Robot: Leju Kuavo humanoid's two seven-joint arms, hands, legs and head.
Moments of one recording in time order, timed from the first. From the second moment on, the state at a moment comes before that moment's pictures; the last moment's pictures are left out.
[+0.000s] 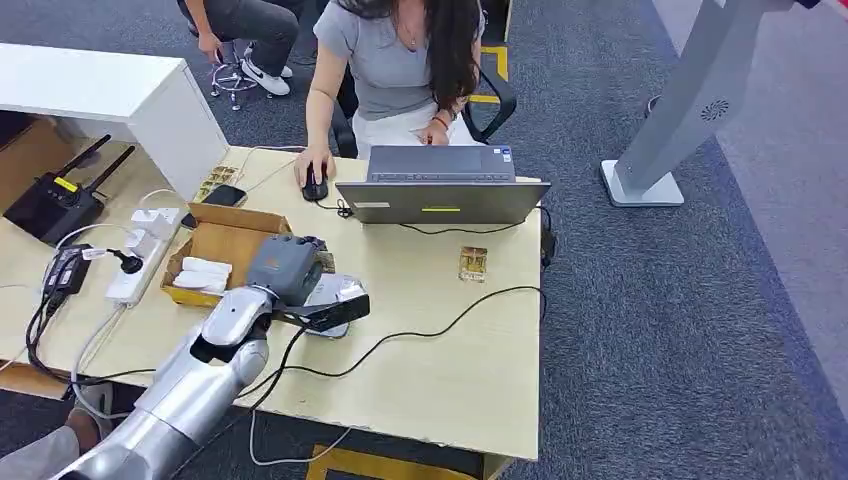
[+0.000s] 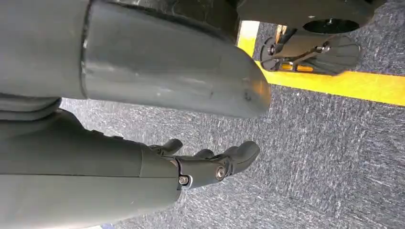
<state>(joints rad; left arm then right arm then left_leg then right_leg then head) -0.45 0.19 -0.51 -1.15 -1.17 0.11 0.08 -0.06 0.15 -0.38 -0.20 0.67 -0.22 0.07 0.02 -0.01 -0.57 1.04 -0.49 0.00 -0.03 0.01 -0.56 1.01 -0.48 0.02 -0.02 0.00</state>
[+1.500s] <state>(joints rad) -0.72 0.22 -0.47 -1.14 -1.05 0.26 0.07 -0.07 0.16 -0.40 -0.20 0.77 -0.19 0.10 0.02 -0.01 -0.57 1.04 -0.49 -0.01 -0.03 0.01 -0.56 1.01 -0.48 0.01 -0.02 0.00</state>
